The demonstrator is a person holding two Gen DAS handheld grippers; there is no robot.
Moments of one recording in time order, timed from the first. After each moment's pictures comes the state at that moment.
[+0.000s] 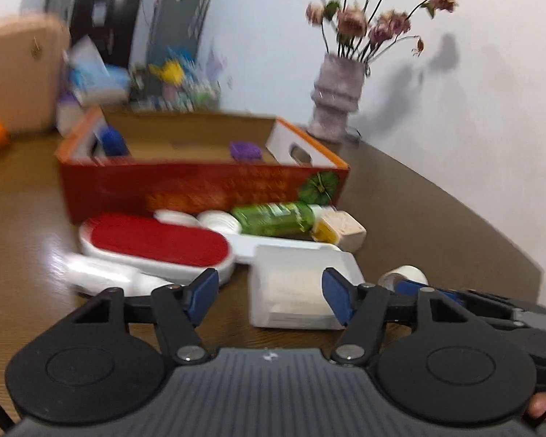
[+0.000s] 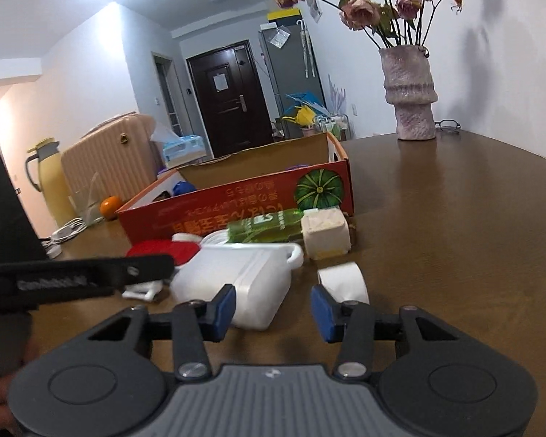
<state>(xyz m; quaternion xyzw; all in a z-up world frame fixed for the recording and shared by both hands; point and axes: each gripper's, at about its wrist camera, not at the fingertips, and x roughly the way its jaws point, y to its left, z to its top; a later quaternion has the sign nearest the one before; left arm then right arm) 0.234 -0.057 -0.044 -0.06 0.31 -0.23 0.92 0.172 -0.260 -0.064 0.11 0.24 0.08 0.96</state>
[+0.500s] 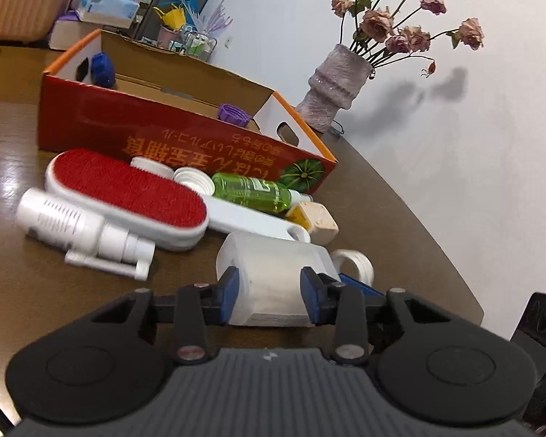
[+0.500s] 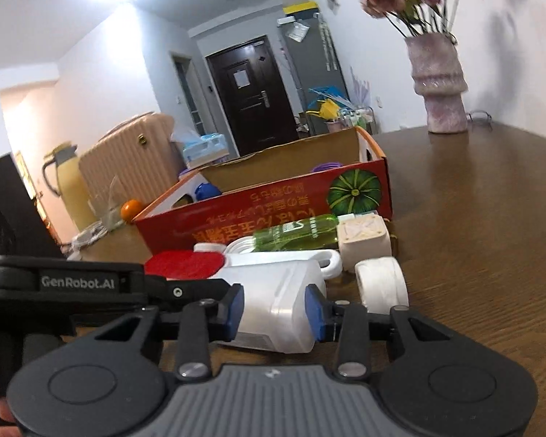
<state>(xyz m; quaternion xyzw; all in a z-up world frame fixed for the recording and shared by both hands) 0.241 -0.037 -0.053 -0.18 0.36 -0.26 0.88 0.197 -0.249 -0.063 0.13 0.25 0.13 0.95</state>
